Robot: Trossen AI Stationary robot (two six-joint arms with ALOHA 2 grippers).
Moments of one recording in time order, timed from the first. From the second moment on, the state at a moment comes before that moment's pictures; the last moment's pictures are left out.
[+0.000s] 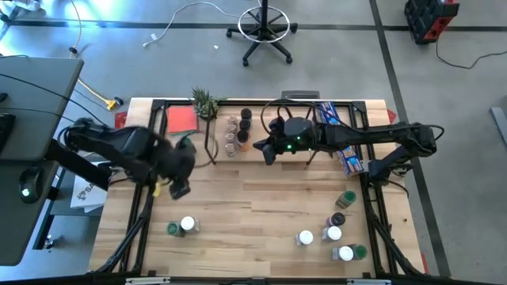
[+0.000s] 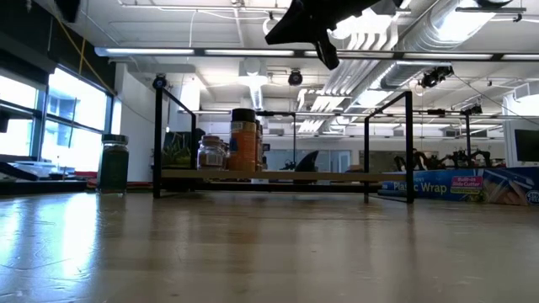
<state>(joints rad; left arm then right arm) -0.32 1.28 1.46 -1.55 -0.07 -0.83 -0.07 1.51 1.18 -0.11 0.05 0.65</state>
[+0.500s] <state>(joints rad) -0.75 1.21 1.17 -1.28 -0.15 -1.23 -0.08 1.48 1.18 0.05 0.05 0.65</state>
